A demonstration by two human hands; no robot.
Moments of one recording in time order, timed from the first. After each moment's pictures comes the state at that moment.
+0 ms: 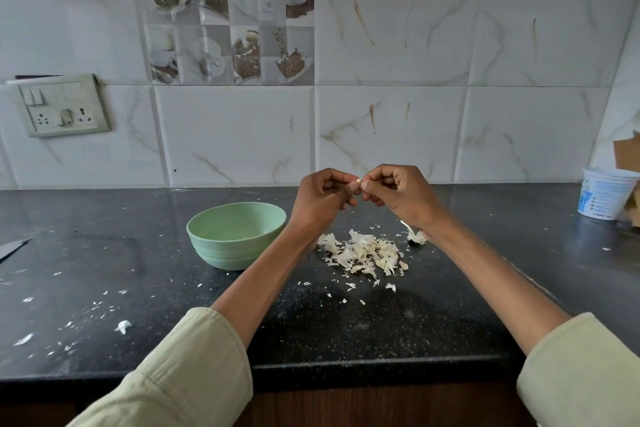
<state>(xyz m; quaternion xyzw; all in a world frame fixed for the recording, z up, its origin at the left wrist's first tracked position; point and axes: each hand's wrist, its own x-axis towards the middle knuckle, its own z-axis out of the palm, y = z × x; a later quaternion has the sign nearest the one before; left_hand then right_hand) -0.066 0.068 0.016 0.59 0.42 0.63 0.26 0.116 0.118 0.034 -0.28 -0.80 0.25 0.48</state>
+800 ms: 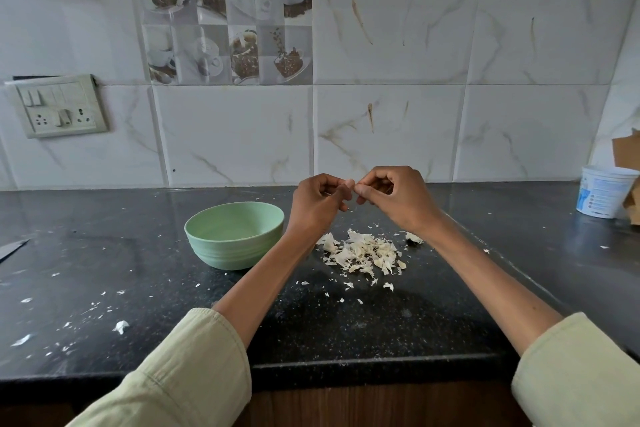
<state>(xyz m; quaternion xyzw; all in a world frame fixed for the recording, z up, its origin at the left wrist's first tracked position) -0.067 0.074 0.010 0.58 0.49 0.61 0.22 0.114 0.114 0.032 -0.28 -0.82 0.14 0.47</state>
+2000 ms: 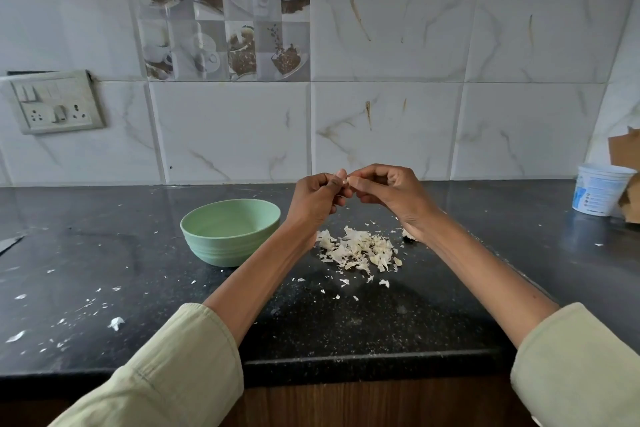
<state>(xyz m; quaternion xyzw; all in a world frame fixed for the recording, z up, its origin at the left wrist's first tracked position) -0.058 0.062 0.017 0.54 0.45 0.64 0.33 0.112 0.119 0.027 -0.23 -0.72 0.43 0.49</state>
